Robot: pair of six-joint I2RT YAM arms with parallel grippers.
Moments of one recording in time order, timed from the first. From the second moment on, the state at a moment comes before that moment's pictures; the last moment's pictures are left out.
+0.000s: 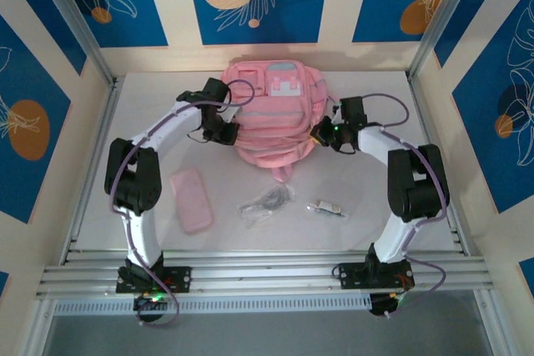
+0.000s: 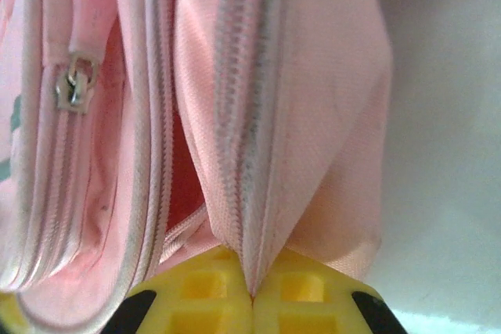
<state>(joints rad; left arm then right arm) -0.41 1.92 1.61 -0.92 0.24 -0.04 0.13 1.78 1.12 -0.24 -0.47 0.76</state>
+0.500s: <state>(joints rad) -0.56 1.93 1.66 -0.91 0.40 -0.18 0.06 1.59 1.07 -0.30 -0.43 0.75</state>
